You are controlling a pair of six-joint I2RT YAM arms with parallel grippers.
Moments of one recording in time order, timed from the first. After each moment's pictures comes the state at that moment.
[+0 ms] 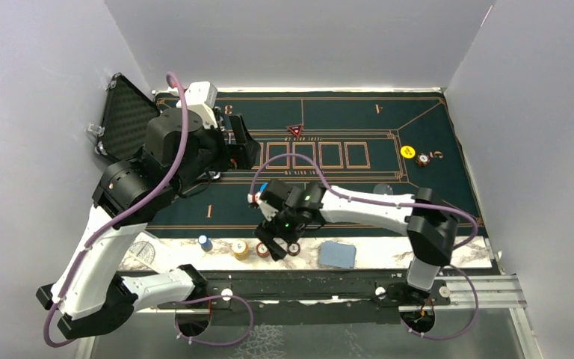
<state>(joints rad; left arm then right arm) -0.74 1.09 1.74 -1.08 -0.26 -0.53 1.11 1.74 1.31 -0.70 -0.23 0.20</state>
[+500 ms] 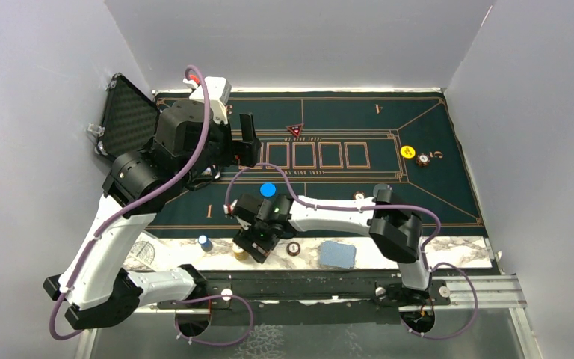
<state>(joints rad) -0.74 1.16 1.81 -1.10 -0.30 -0.38 1.24 1.99 1.51 -0.67 -0.06 0.22</state>
